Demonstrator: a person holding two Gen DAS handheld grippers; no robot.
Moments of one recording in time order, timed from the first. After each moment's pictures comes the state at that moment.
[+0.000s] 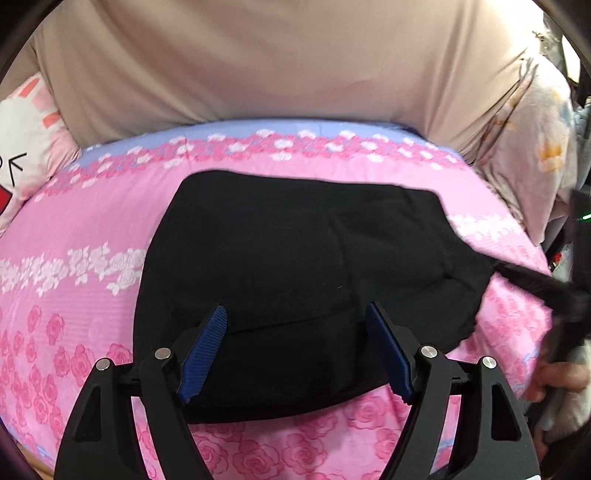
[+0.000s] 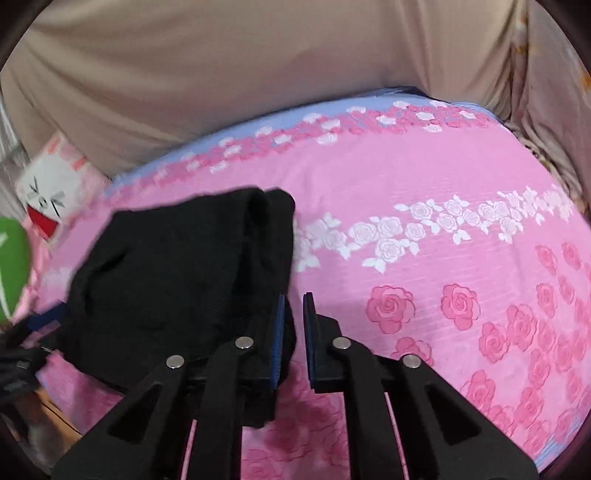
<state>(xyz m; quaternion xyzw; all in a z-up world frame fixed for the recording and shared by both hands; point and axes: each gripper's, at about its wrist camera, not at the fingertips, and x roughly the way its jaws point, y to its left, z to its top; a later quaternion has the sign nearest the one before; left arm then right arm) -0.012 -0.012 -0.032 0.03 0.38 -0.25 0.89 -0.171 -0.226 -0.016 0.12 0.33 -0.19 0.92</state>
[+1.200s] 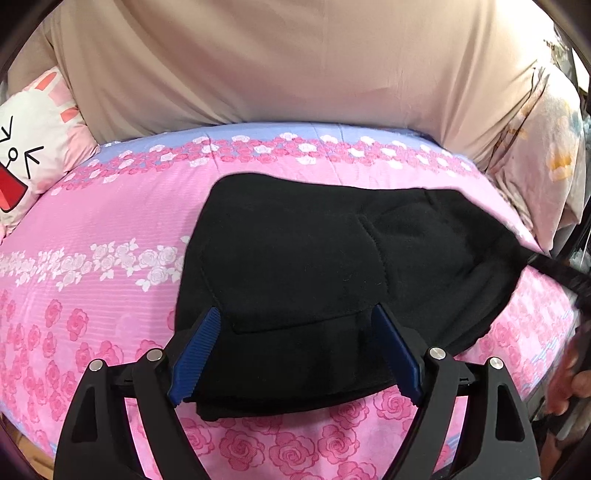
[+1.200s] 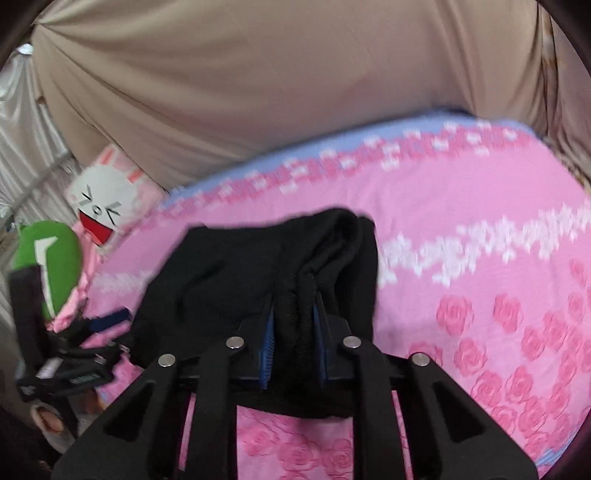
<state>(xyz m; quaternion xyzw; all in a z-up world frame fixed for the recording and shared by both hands) -0.009 0.020 -0.018 0.02 0.38 -0.24 0.89 -0.177 -0.179 0.018 0.12 0.29 -0.11 0.94</state>
